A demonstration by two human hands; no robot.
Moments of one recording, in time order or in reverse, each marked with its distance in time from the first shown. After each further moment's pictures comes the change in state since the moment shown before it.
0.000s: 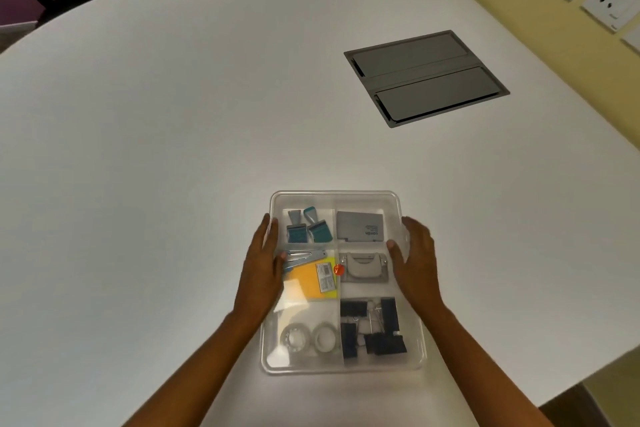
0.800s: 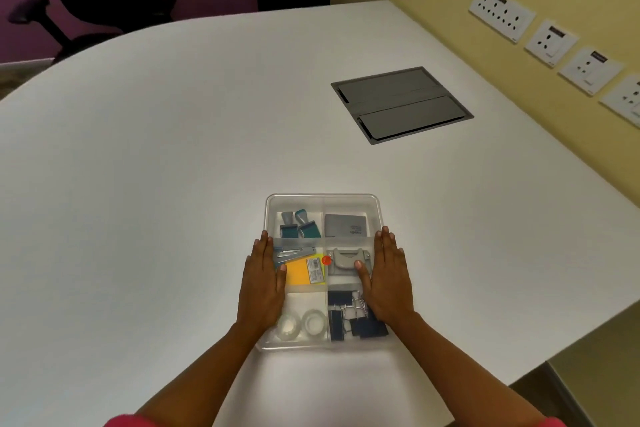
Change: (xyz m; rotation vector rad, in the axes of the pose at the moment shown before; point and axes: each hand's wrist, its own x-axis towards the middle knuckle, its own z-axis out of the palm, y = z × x) left_hand -0.045 -0.008 0.021 0.049 0.059 0.022; right_hand -0.044 0.030 0.013 -0.507 -0.063 -0.220
